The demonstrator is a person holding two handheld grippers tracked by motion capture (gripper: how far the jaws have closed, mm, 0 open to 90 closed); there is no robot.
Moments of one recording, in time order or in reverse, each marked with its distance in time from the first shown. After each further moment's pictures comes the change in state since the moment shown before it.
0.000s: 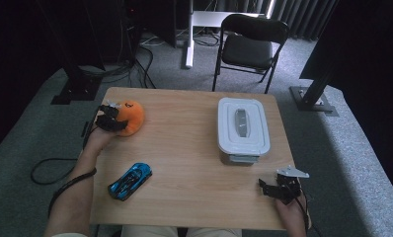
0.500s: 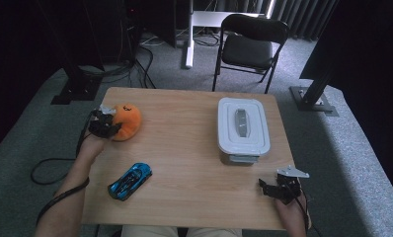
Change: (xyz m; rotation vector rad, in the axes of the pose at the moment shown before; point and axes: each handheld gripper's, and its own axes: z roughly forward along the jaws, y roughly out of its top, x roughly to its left) left arm -0.004 -0.023 -0.041 -0.072 -0.009 0.013; right arm 0.000 0.000 0.000 0.000 -0.002 0.001
